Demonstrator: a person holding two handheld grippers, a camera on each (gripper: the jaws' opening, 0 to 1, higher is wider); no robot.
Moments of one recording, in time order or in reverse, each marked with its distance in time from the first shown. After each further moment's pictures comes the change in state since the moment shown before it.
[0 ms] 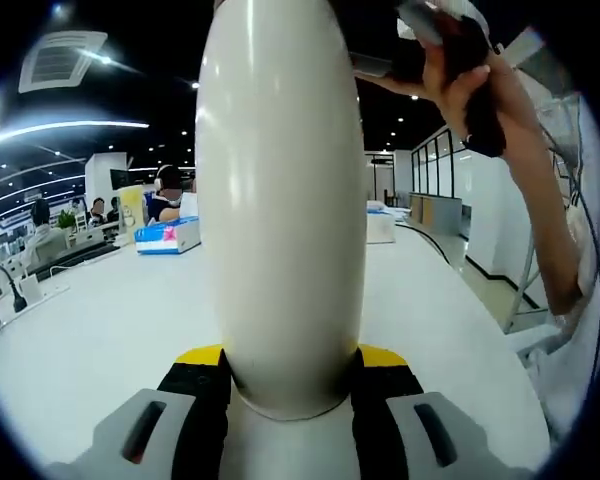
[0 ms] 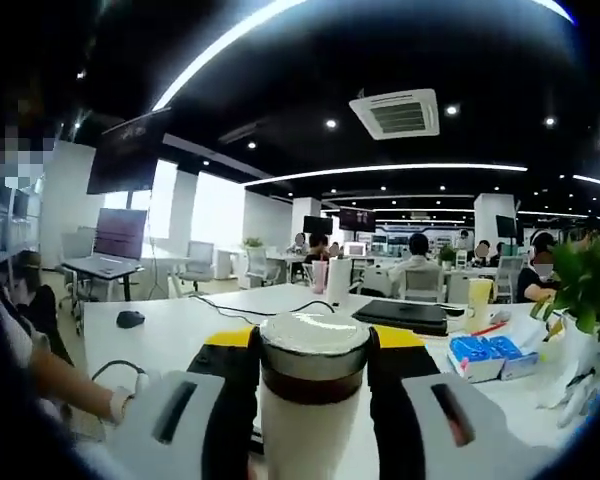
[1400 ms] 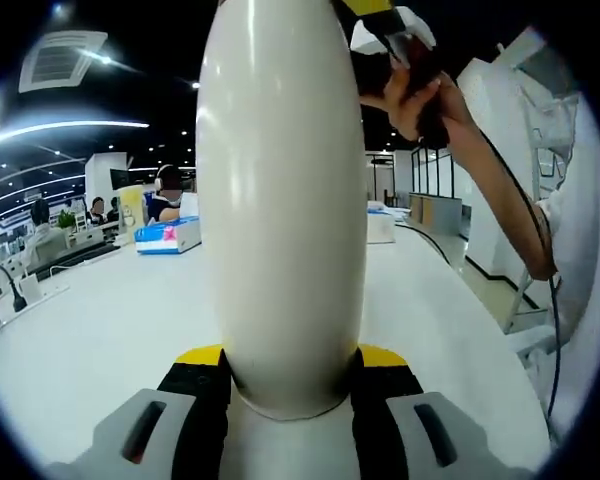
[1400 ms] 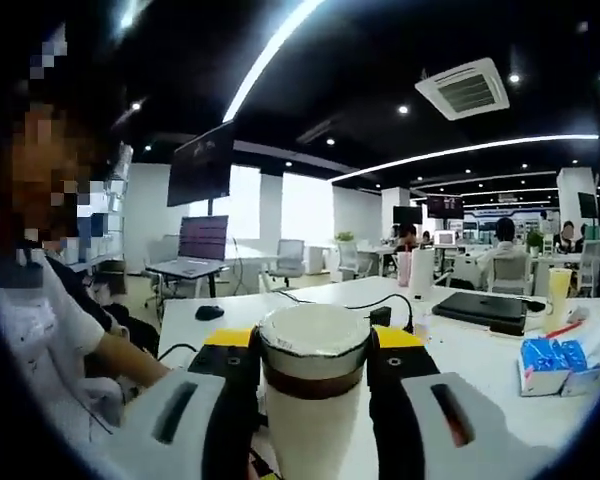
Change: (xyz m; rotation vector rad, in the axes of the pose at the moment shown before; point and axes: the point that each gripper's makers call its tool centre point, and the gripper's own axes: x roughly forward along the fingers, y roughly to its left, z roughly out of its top) left arm 0.000 0.000 0.000 -0.001 -0.001 0.000; right arm -0.004 0.009 -0.005 0.074 0.025 0.451
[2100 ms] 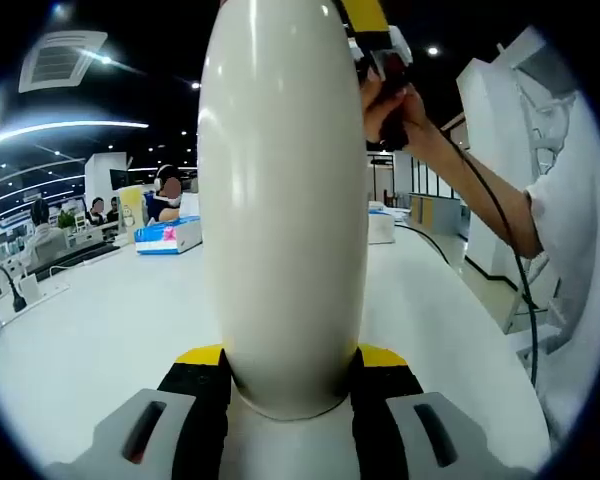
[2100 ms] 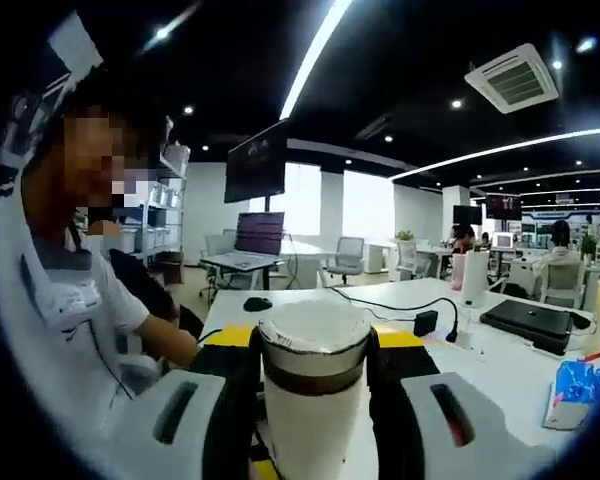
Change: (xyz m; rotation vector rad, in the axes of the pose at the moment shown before) left arm 0.000 -0.001 0.000 -0.001 -0.001 -0.002; right arm -0.002 0.006 -0.001 -0.038 0.021 0.295
